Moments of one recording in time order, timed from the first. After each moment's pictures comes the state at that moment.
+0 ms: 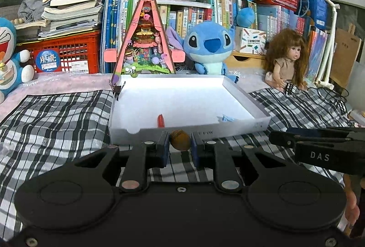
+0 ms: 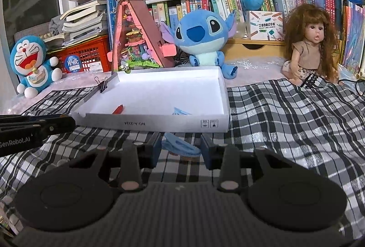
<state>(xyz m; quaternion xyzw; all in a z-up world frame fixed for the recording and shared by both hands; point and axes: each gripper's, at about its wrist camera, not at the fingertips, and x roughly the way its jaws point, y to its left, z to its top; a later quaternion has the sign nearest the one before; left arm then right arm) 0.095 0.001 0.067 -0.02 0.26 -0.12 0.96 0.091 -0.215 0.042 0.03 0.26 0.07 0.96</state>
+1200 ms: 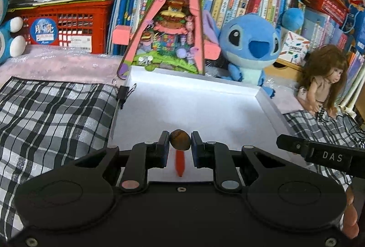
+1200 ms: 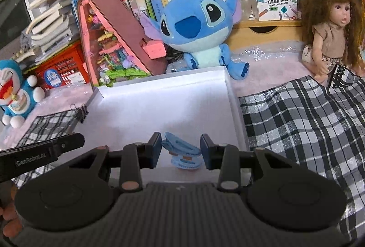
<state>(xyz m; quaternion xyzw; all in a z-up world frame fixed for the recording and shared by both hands) 0.233 0.017 0.055 -0.09 0.34 -0.07 0.93 0.222 -0.214 0.055 0.09 0.34 0.06 0.93</state>
